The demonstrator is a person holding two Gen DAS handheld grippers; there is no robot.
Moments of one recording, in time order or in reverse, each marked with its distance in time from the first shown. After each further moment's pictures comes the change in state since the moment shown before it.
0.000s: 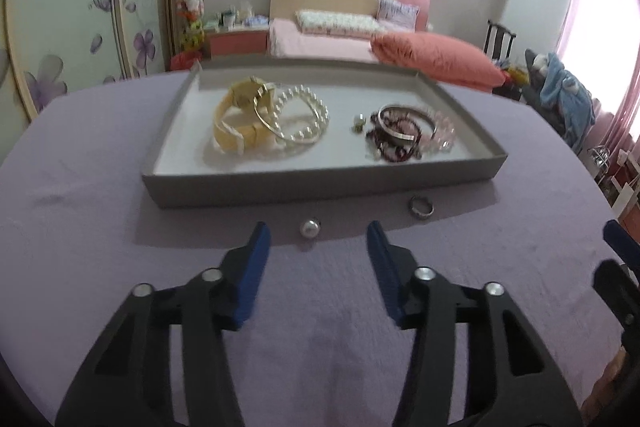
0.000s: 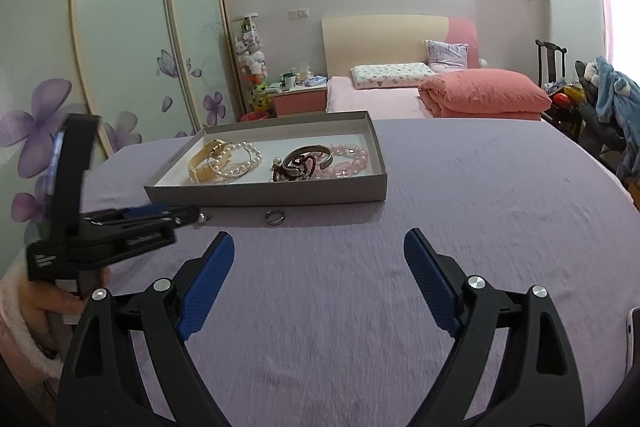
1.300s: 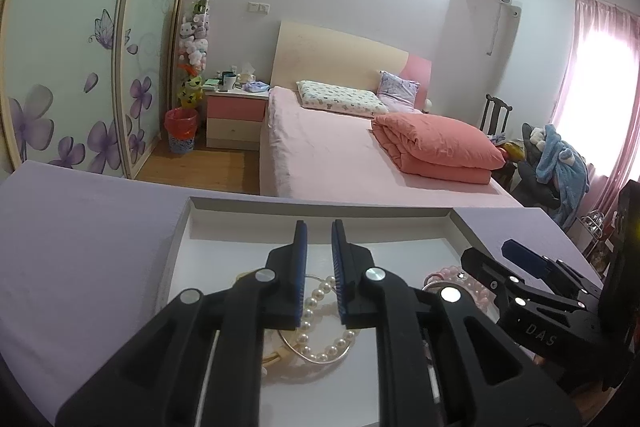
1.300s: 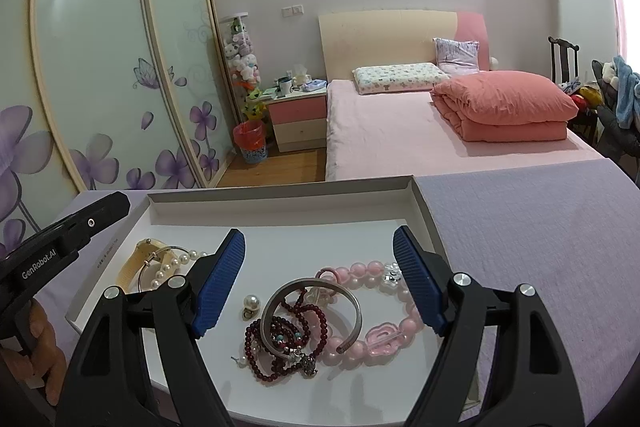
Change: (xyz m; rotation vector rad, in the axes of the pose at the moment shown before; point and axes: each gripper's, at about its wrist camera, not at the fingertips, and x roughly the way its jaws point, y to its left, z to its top) left arm 0.043 0.046 0.120 -0.069 -0.282 -0.055; right arm 0.152 0.016 0.089 0.022 0.002 -0.004
